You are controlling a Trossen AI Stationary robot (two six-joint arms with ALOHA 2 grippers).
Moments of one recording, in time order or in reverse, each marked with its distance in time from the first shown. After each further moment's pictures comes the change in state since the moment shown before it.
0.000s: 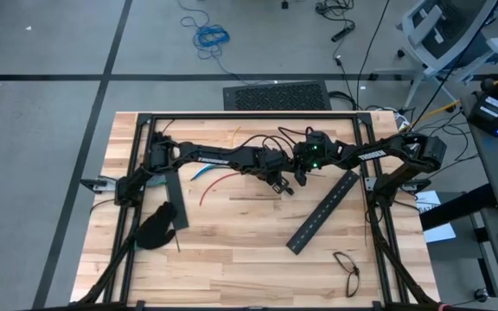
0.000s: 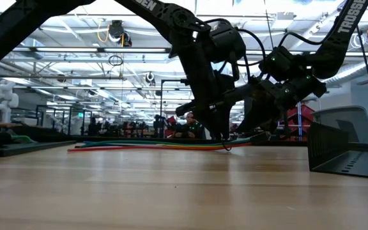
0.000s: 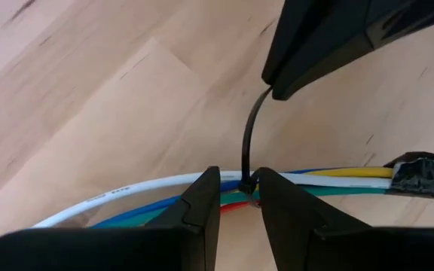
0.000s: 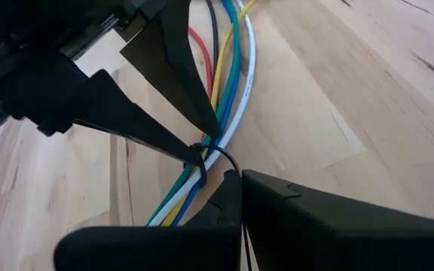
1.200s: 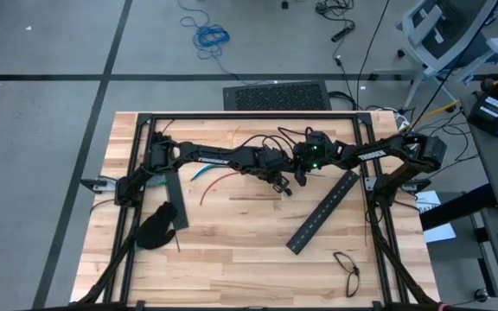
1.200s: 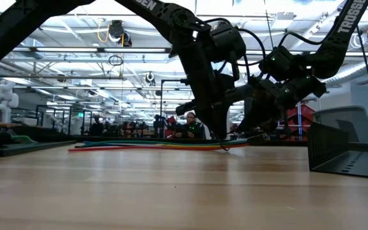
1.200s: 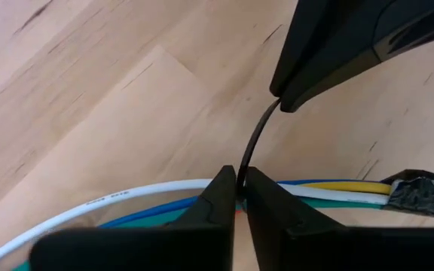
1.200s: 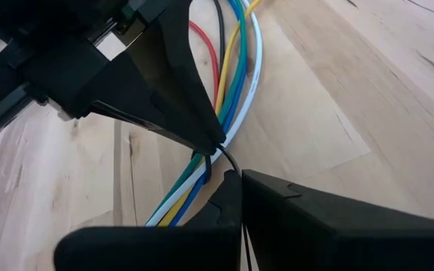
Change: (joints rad) left arm 0.001 0.000 0.001 -0.002 -0.018 -0.002; right arm -0.001 0.000 0.000 0.000 -0.006 -0.003
